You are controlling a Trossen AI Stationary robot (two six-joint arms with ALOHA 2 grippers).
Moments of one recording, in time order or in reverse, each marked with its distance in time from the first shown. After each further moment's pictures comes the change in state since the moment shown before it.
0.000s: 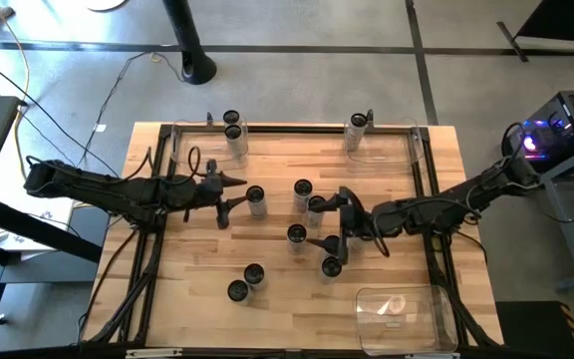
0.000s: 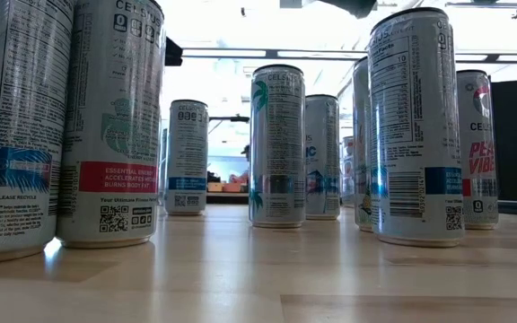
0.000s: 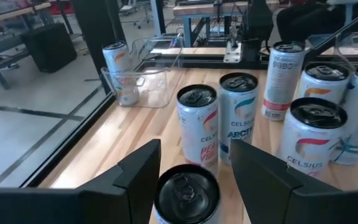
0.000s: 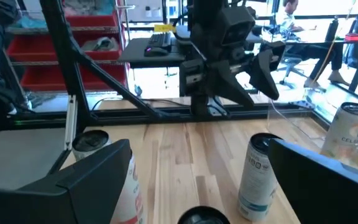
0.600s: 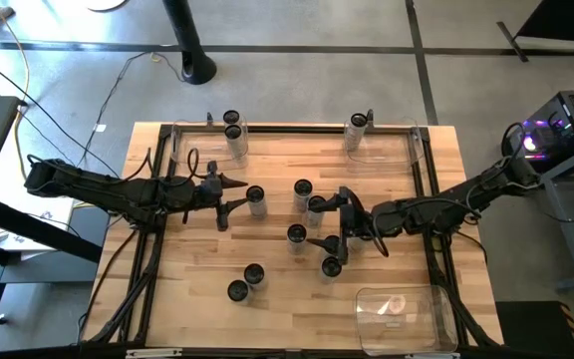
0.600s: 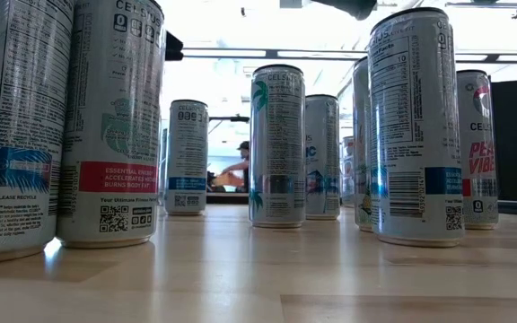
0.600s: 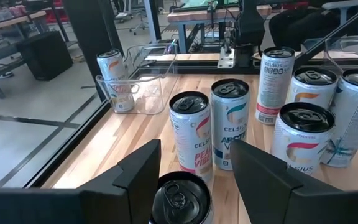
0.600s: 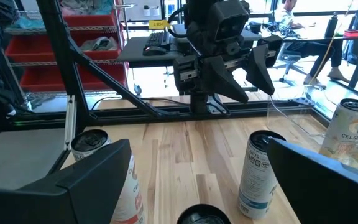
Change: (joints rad) left arm -0.018 0.000 0.000 0.024 0.000 0.018; right arm 0.000 0.000 0.000 -0.002 0.001 0.015
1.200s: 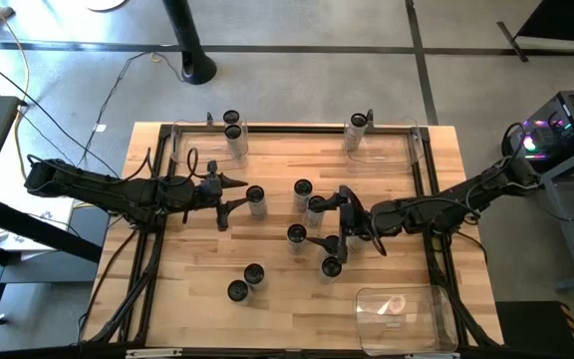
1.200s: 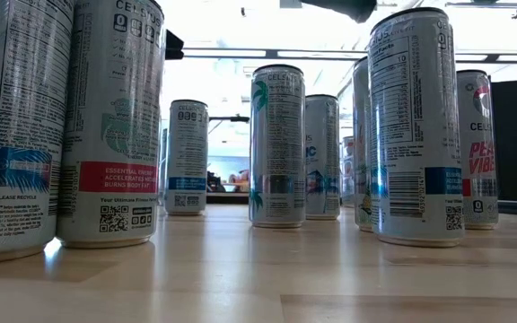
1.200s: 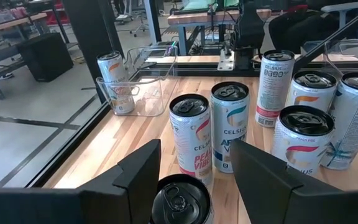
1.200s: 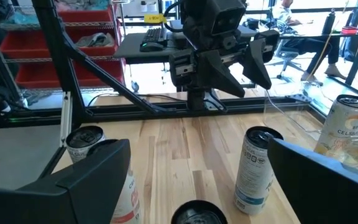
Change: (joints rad) left arm 0.000 0.000 0.000 0.007 0.000 0.000; right arm -0.008 0.000 0.000 -0.017 0.002 0.000
